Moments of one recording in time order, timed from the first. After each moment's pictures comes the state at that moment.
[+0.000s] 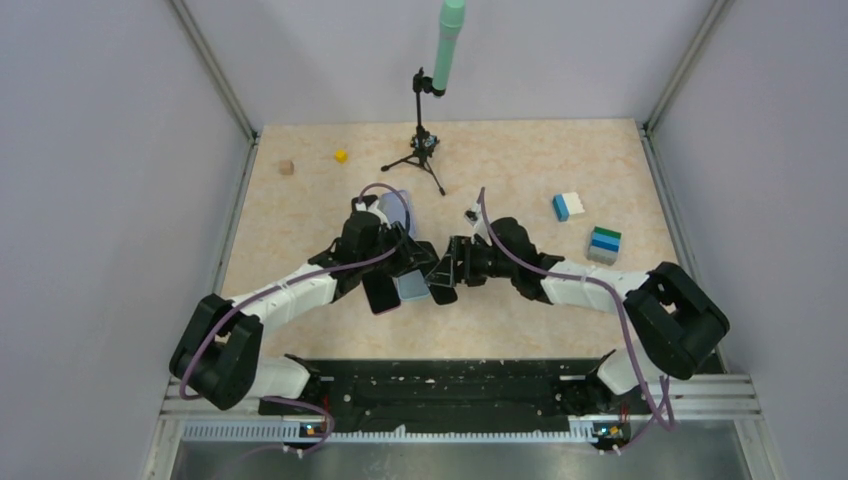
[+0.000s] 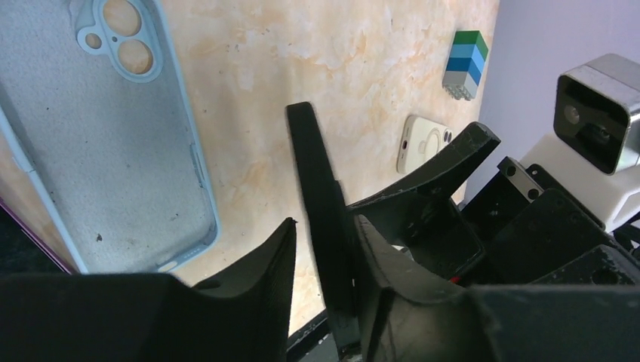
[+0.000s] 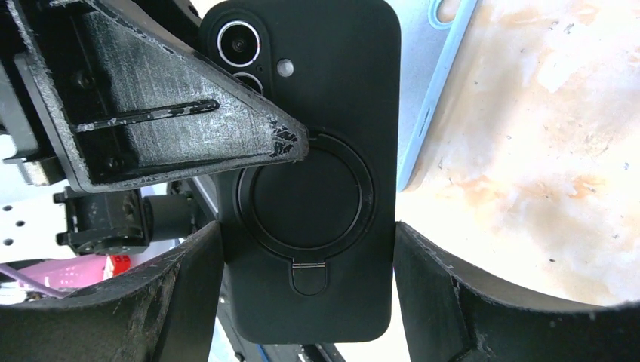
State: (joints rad) left arm -0.53 1.33 0.67 0.09 0.30 -1.00; right arm 0.73 1.48 0.69 0.29 -0.41 0.74
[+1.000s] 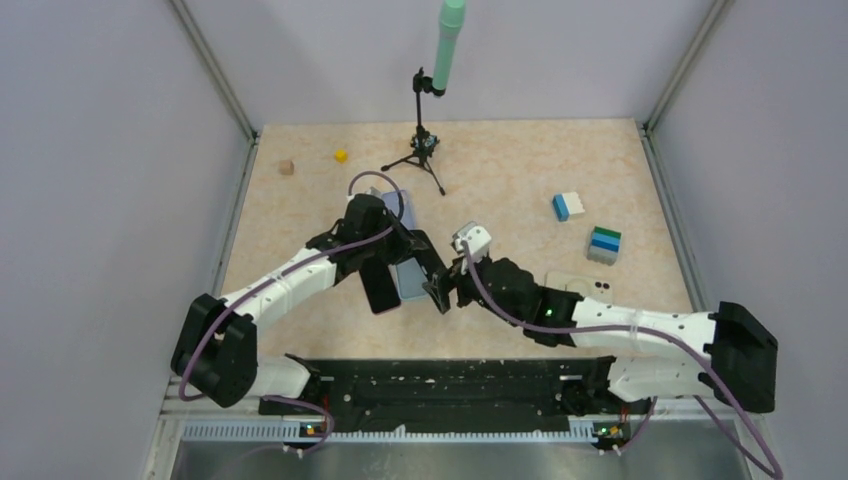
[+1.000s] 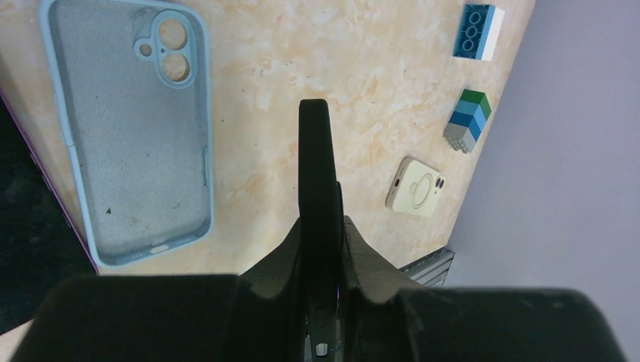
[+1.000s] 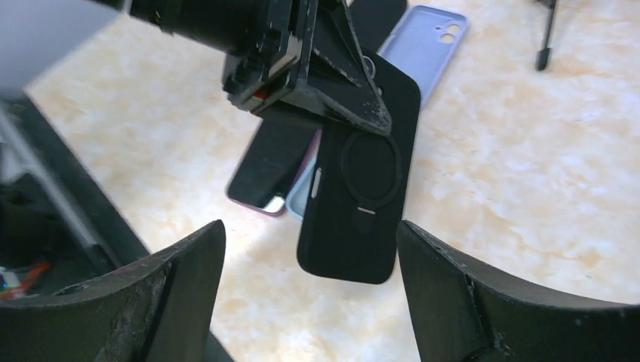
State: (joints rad) left arm -0.53 1.35 0.85 -0.18 0.18 -1.10; right arm 1.12 1.14 0.68 0.19 0.29 0.26
